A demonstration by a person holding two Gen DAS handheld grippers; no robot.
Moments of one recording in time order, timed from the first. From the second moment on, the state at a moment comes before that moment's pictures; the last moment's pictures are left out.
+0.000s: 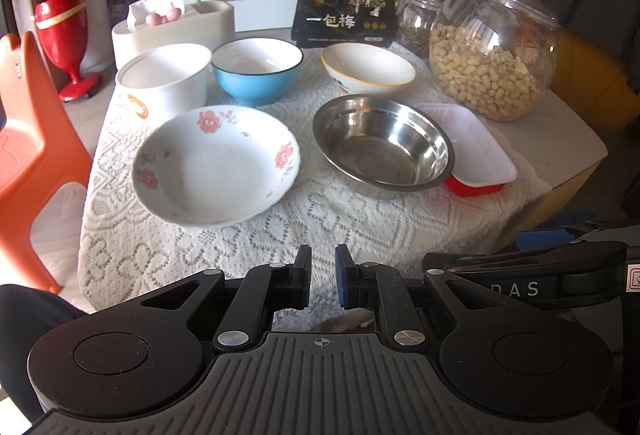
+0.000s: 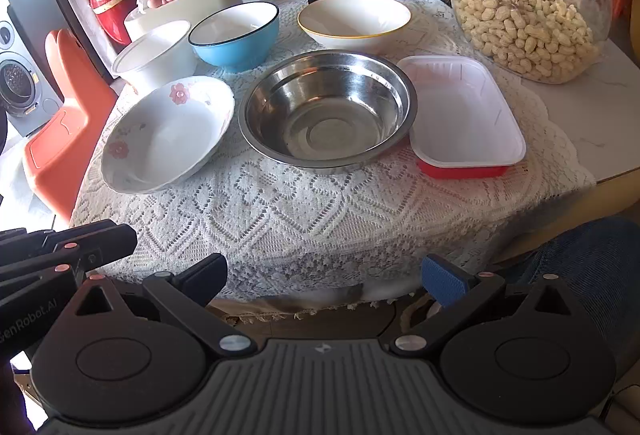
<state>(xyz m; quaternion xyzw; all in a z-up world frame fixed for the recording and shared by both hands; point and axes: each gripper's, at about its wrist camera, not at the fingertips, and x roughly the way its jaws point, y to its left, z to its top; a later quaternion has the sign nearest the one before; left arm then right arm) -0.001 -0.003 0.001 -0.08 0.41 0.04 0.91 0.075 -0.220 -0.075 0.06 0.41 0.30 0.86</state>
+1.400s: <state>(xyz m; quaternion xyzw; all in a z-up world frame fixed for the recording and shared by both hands) -0.003 -0.001 0.007 -0.08 0.40 0.04 0.91 0.069 -0.222 -0.065 0.06 0.40 0.30 0.86</state>
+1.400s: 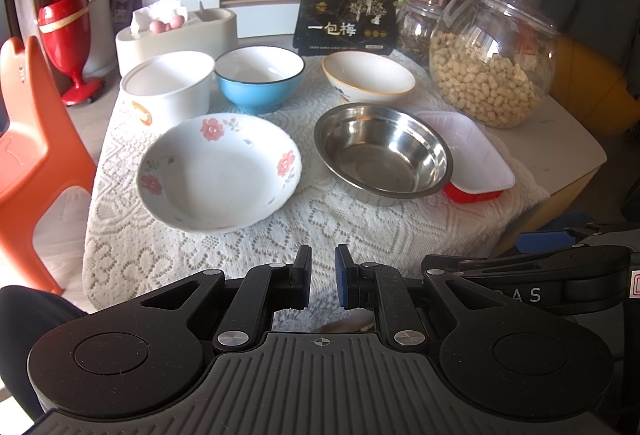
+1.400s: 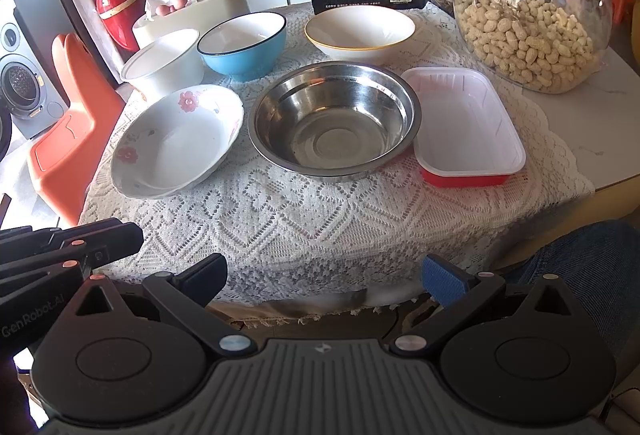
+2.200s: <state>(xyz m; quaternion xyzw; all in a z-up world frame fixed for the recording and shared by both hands) 0.001 0.003 0.006 -0.08 0.41 0.05 0.91 0.074 -0.228 -0.068 0.08 0.40 0.31 0.86</state>
